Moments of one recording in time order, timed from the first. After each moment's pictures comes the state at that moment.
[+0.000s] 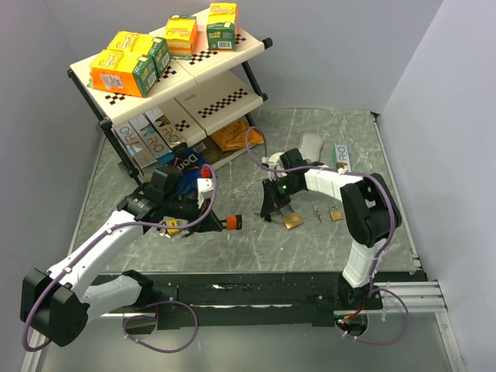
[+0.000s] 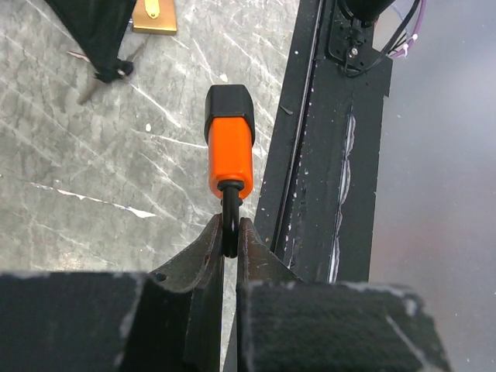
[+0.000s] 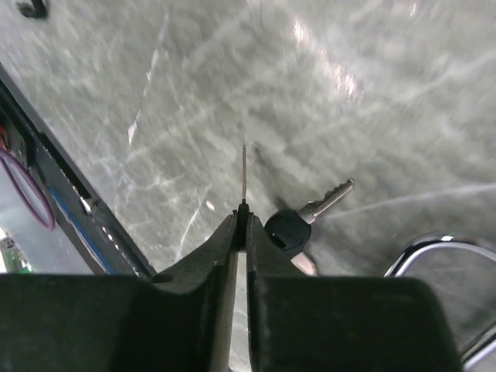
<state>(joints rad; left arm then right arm) -0.49 1.06 0.82 -0.52 0.89 0.26 0.43 1.82 1.09 -0.45 -0.66 0.07</state>
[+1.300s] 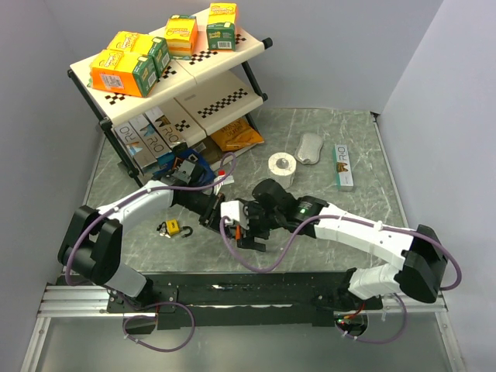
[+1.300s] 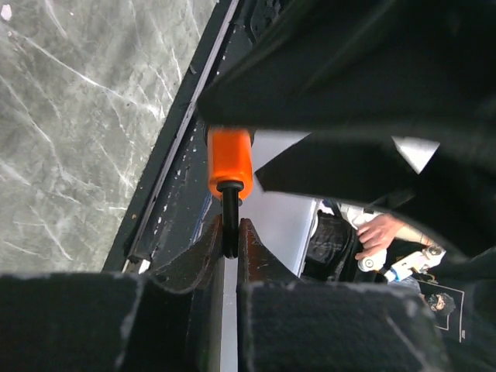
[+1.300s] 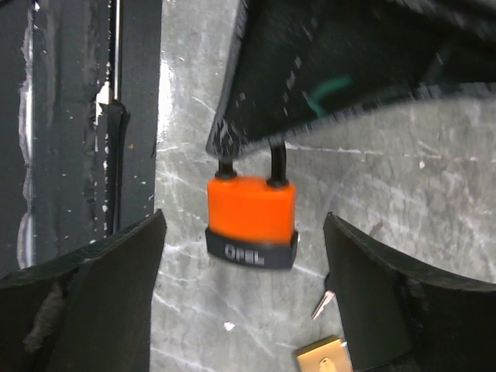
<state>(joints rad) -0.49 1.50 0.95 -0.66 1.10 -0.10 0.96 1.29 0.97 -0.46 -0.39 -0.53</state>
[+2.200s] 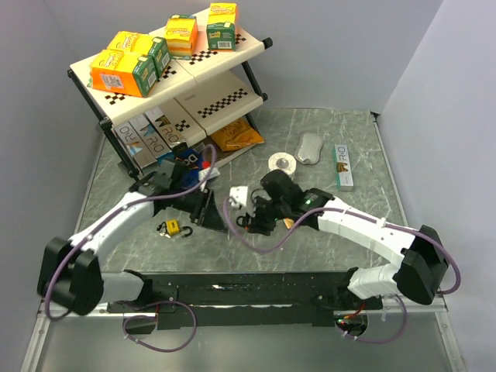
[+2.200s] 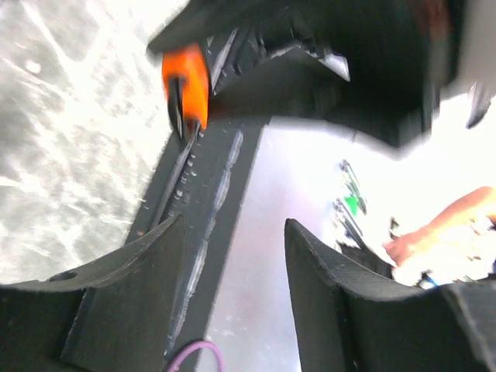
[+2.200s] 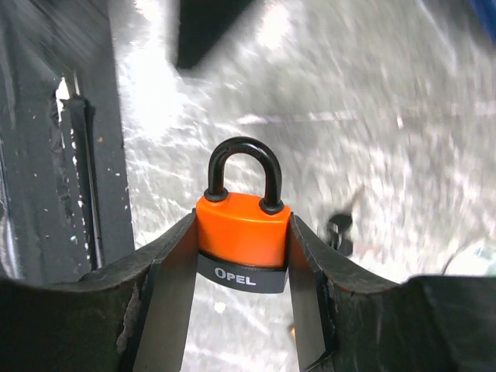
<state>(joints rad) -0.43 1.31 0.90 -0.58 1.12 -0.15 0.89 1.31 0.99 -0.49 -0.36 -0.50</state>
